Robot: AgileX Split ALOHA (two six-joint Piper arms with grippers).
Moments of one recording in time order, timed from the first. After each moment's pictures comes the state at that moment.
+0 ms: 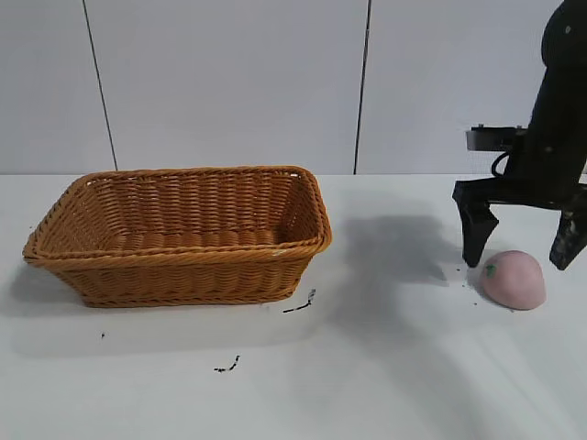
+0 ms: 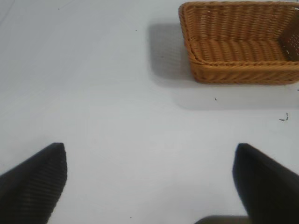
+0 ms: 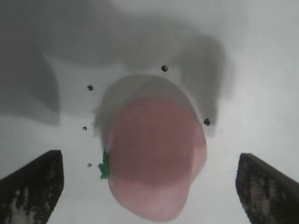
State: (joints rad) left arm -0.01 0.00 -0.50 -0.01 1.06 -0.03; right arm 0.02 2.19 -1.48 0.05 0.94 -0.05
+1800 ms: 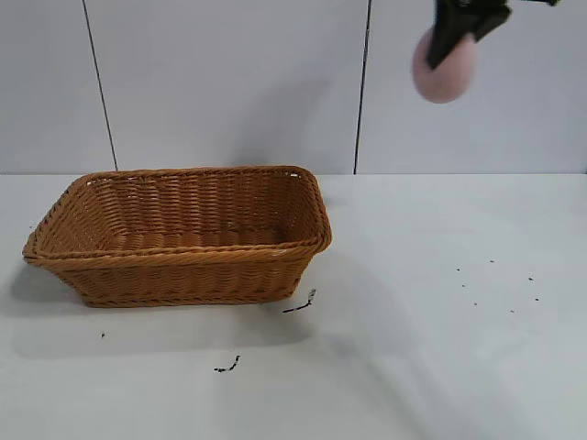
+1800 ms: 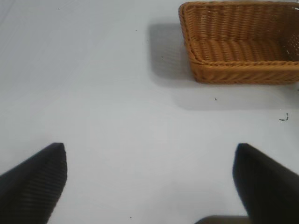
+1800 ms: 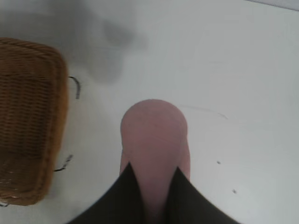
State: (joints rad) left arm -0.01 0.00 -0.50 -0.01 1.06 -0.03; right arm 0.53 2.16 -2.18 0.07 1.19 -0.05
